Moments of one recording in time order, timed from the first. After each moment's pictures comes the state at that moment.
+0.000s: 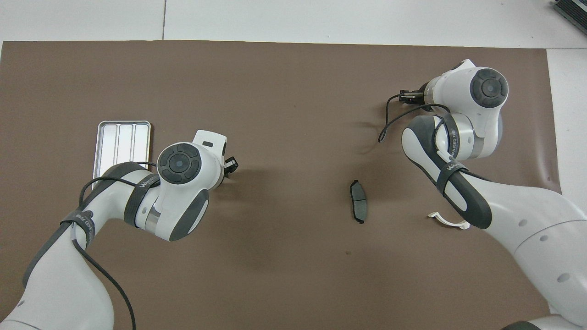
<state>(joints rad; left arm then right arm) -0.40 0.25 -0.05 -2.13 0.10 2.42 -1.00 0.07 0.64 0.00 -1.61 -0.04 2.55 0.19</state>
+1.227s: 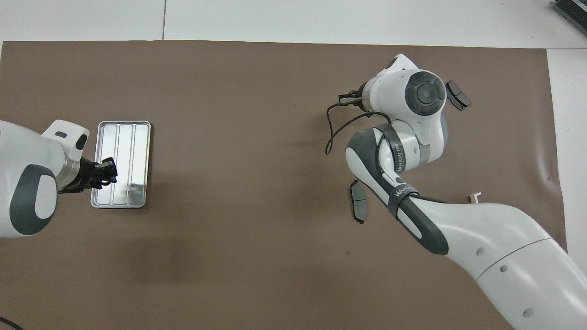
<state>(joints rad) 0.04 0.05 -0.02 -2.19 0.02 2.19 -0.38 0.25 0.60 0.09 -1.57 -0.06 2.54 0.19</state>
